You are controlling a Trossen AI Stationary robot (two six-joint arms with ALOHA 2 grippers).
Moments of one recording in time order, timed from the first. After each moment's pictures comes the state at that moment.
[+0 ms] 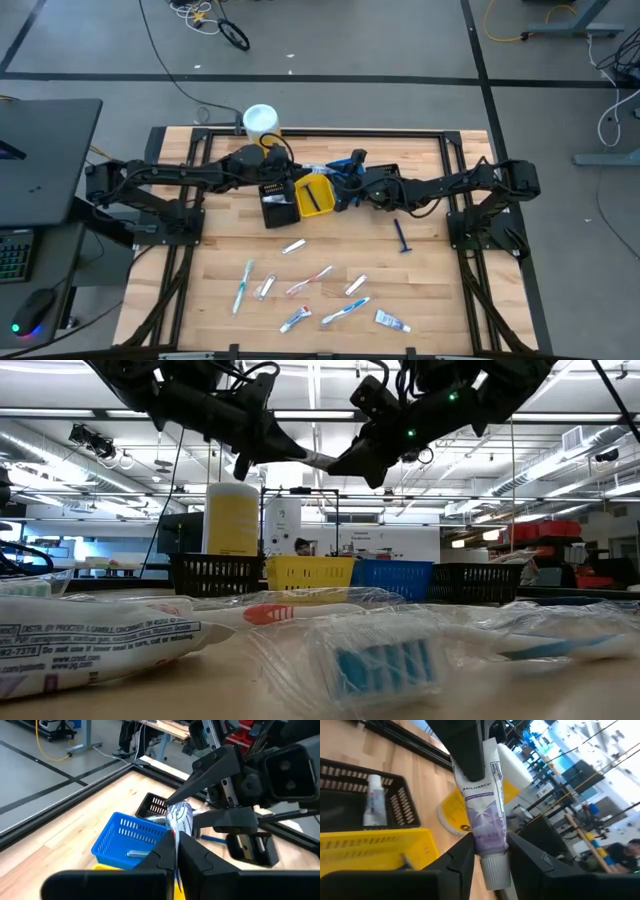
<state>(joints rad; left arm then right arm) 0.28 1.31 0.71 0.35 -0.03 -0.31 -0.06 1.60 0.86 0.48 0.51 -0.61</state>
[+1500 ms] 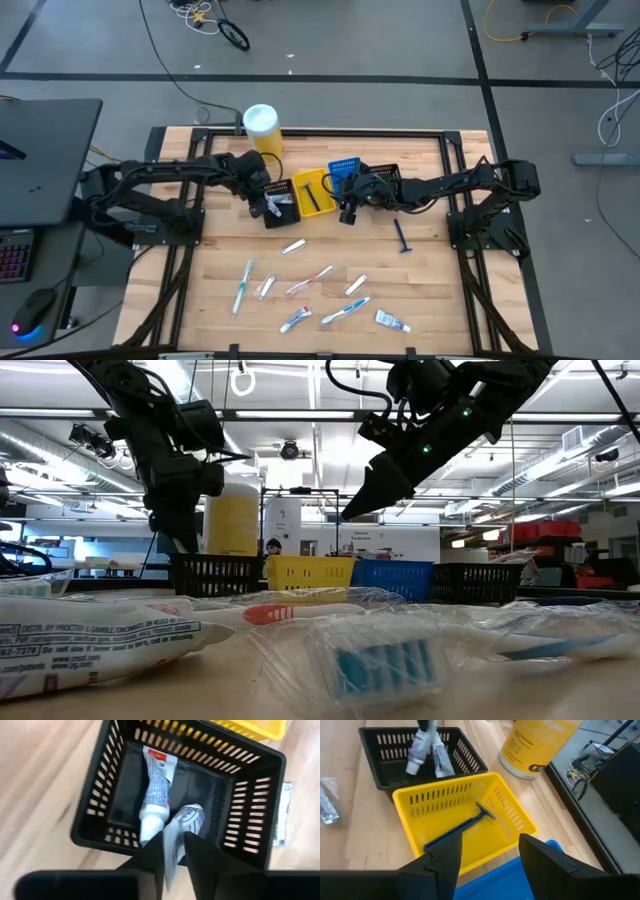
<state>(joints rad) 0.42 1.26 0.67 -0.50 0.19 -0.17 -0.07 1.60 0.86 0.14 0.32 -0.14</state>
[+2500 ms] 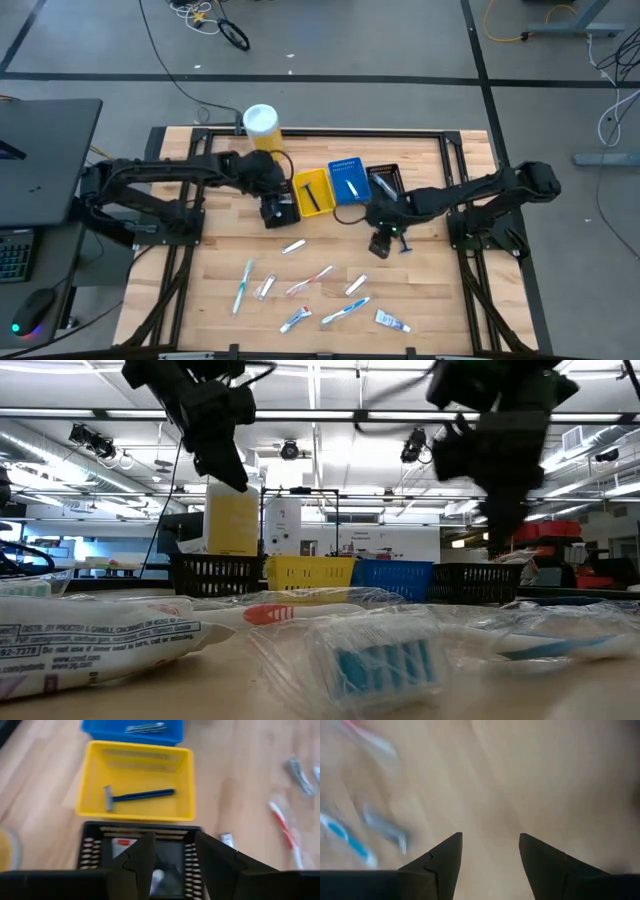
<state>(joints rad) 0.20 1.25 0.92 -0.52 0.03 -0.13 0.10 1.45 0.86 -0.64 -0.10 0.62</state>
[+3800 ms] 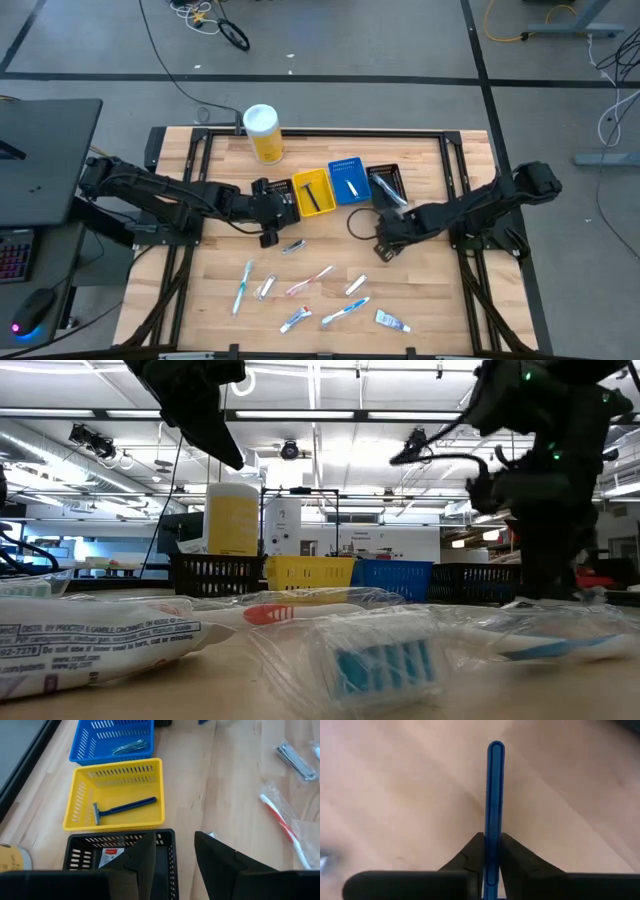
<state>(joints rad) -0.16 1.25 0.92 -0.50 -0.36 -0.22 0.23 1.45 0.70 -0.58 0.12 1.00</state>
